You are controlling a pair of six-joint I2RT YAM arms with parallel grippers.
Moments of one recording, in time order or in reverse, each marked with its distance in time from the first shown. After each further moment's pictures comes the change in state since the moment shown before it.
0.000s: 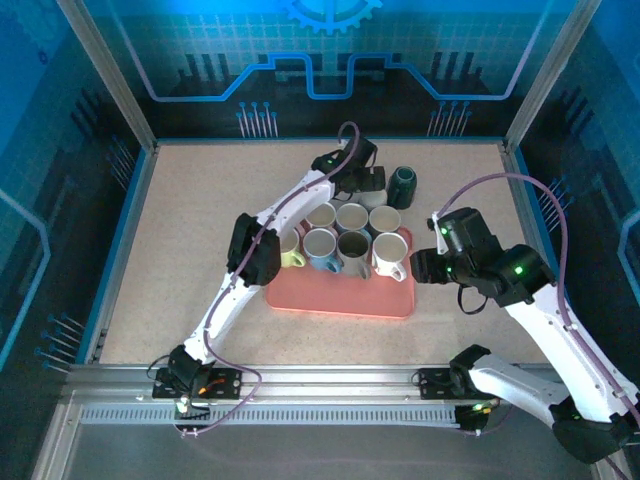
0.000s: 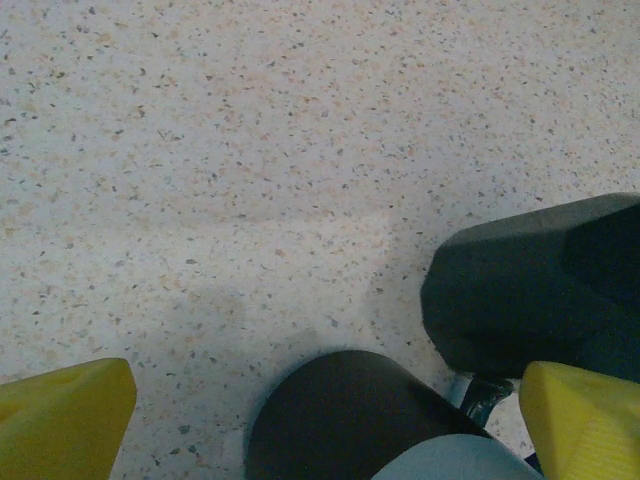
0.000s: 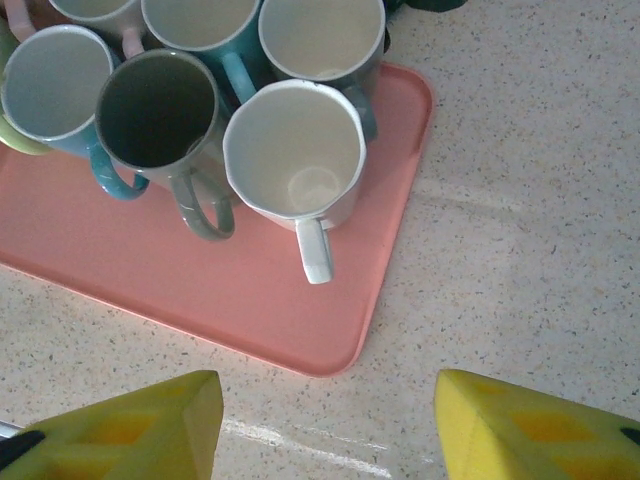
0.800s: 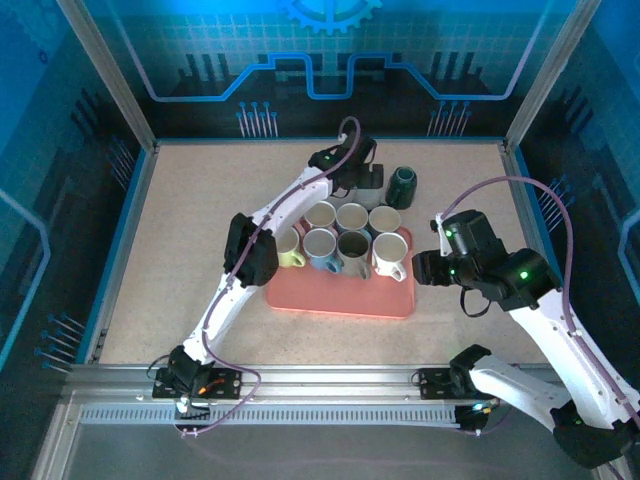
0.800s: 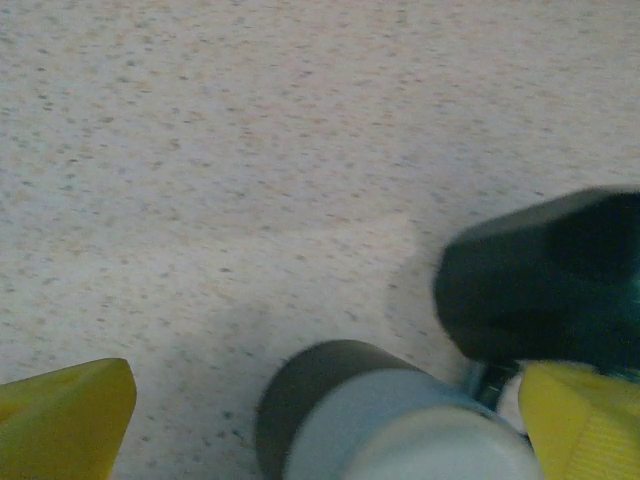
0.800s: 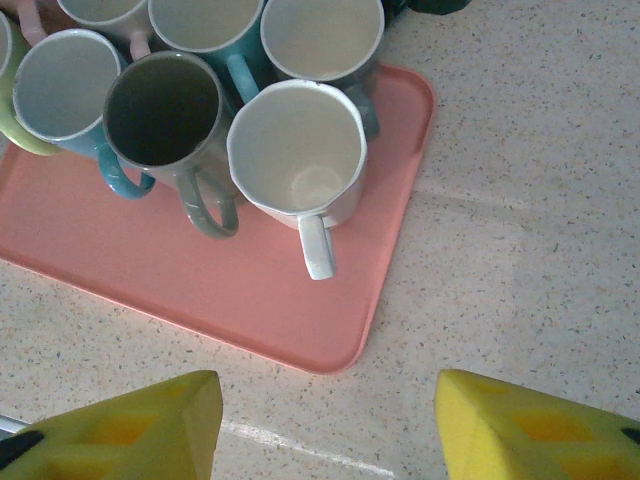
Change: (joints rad) left arm -0.002 -0.052 0.000 -0.041 -0.022 0.074; right arm -0.009 -0.028 -0.005 -0.003 -0.014 -0.003
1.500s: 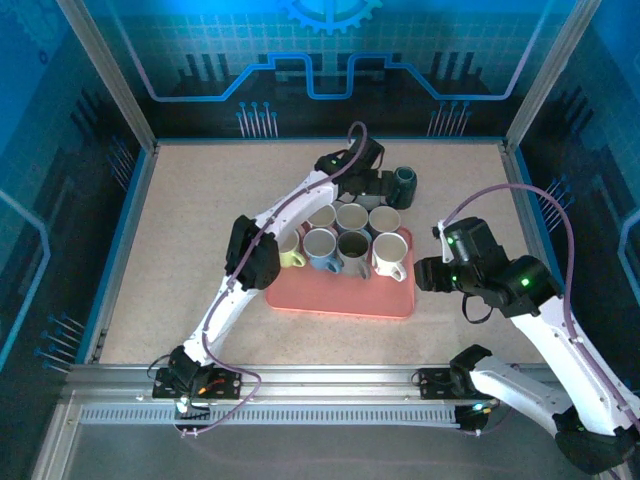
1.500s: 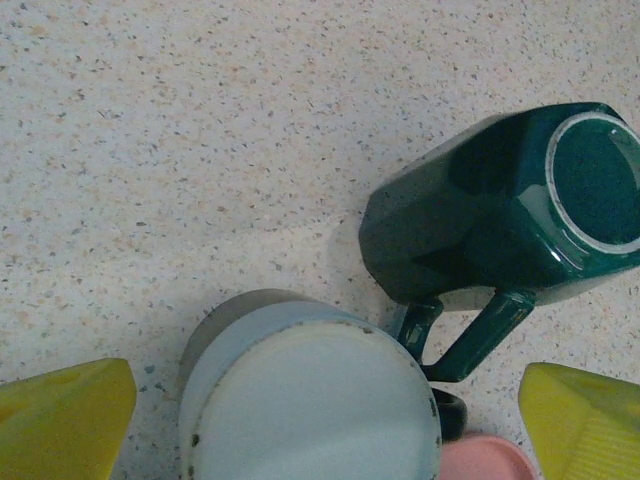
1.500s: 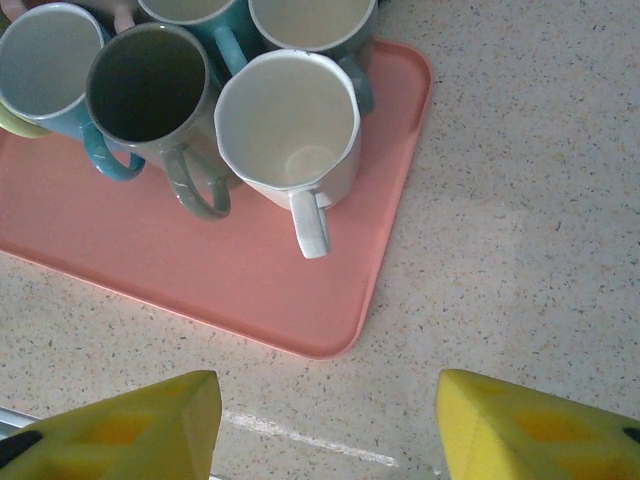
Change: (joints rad) left arm -0.037 -0.013 -0.028 -0.002 0.052 -0.012; right arm 0.000 -0.043 -0.052 -0.007 -0.003 0.016
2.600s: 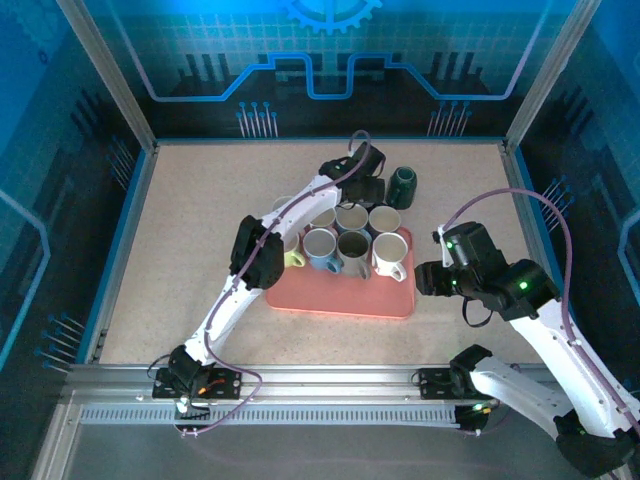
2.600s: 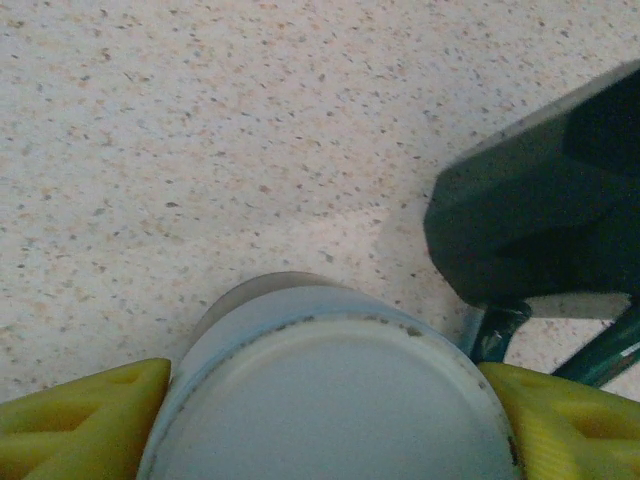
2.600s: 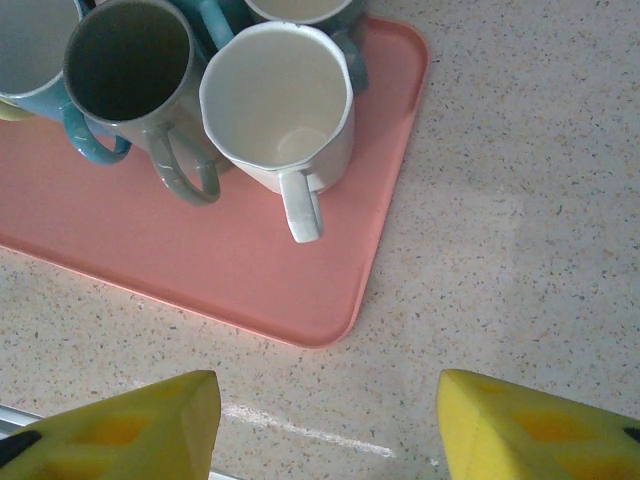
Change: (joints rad) left arm 0.007 0.055 0.002 -0.014 -0.067 0.009; right arm -0.002 -0.019 -0.039 0.001 0.000 0.004
